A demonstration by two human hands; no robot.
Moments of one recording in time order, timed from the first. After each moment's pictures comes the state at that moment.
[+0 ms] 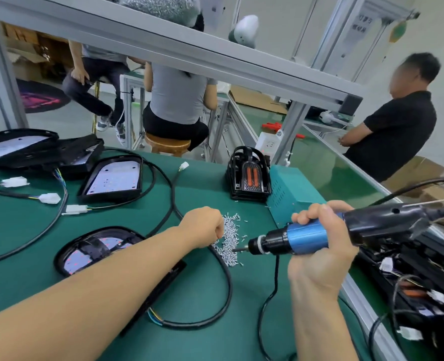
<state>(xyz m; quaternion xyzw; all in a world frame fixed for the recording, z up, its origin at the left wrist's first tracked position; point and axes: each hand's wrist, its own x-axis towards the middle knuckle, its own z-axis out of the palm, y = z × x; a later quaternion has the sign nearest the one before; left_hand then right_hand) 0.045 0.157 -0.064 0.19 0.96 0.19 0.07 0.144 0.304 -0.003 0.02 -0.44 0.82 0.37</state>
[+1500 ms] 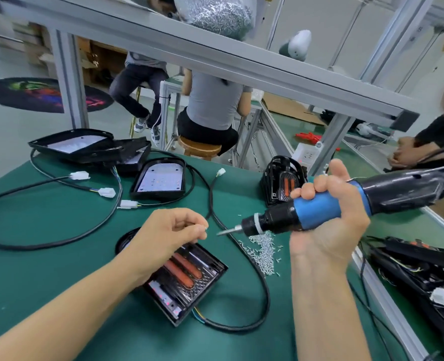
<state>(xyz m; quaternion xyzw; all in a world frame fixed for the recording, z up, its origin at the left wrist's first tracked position) 0.142 0.039 -0.047 0.06 0.73 0.68 -0.02 0.128 0.232 0.038 0.08 -0.36 0.90 0.22</state>
